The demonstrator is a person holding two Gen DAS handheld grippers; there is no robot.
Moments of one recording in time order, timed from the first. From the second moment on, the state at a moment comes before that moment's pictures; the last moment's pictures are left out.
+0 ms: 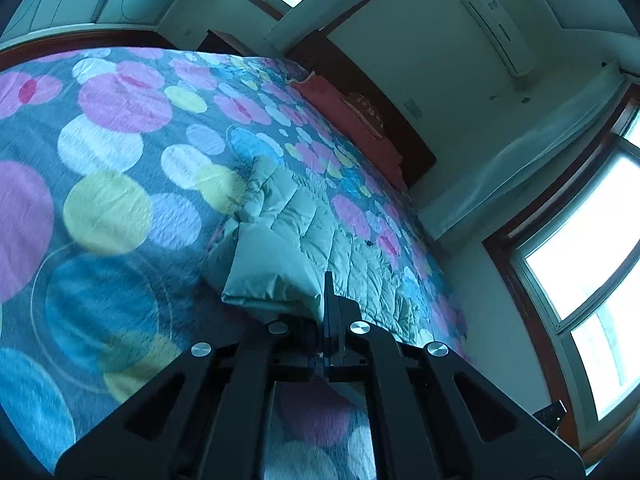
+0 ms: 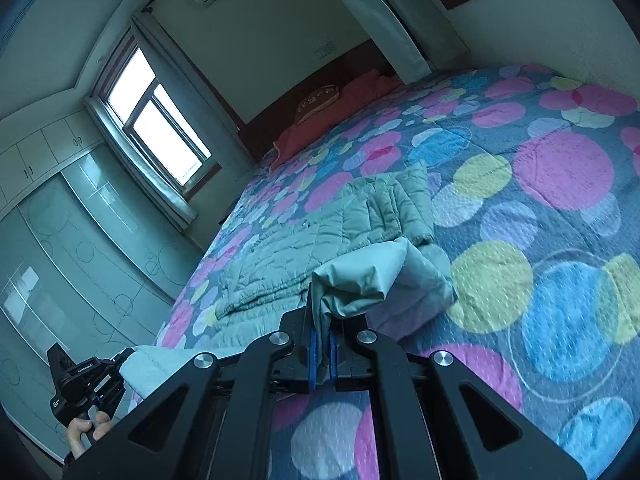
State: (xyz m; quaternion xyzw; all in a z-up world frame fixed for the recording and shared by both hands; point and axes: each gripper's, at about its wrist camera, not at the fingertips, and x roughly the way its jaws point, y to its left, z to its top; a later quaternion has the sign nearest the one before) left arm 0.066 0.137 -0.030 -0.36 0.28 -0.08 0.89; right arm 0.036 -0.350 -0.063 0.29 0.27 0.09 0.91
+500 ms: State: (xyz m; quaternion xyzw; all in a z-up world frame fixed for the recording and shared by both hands) left arm 0.293 0.116 -0.030 -0.28 0.30 -0.03 0.91; right arm 0.257 -0.359 -0.055 0.29 0.28 0.07 0.91
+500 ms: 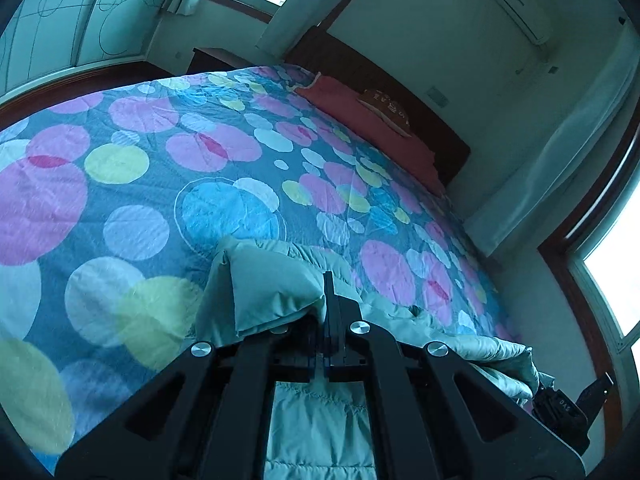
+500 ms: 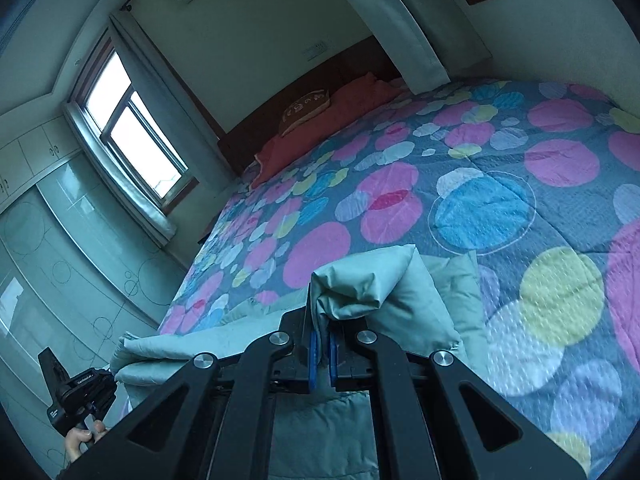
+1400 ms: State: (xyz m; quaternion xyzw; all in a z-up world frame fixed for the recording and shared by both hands) left arm 0.411 0.088 -0.084 -0.18 0.35 0.00 0.92; right arm 0.370 -0.360 -0.122 0.25 0.35 0.03 0.90
